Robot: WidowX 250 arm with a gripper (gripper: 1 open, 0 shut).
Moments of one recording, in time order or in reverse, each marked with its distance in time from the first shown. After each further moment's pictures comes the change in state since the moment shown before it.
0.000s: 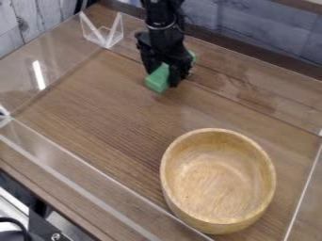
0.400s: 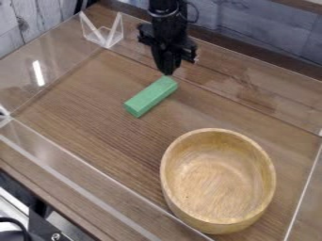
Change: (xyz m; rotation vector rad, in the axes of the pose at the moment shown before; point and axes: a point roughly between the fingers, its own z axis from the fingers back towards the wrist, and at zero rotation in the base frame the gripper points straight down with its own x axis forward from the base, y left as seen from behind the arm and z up) arm 0.008 -0.001 0.012 -0.027 0.016 0.032
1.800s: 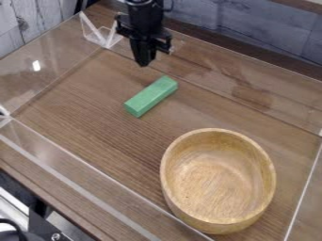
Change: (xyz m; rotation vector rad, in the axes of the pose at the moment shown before) arm -0.010 0.040 -0.001 0.013 0.065 0.010
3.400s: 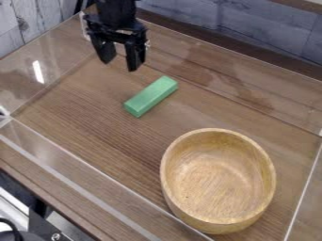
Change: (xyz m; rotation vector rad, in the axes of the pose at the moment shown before) arm -0.047 -0.005 0.041 -0.081 0.020 0.107
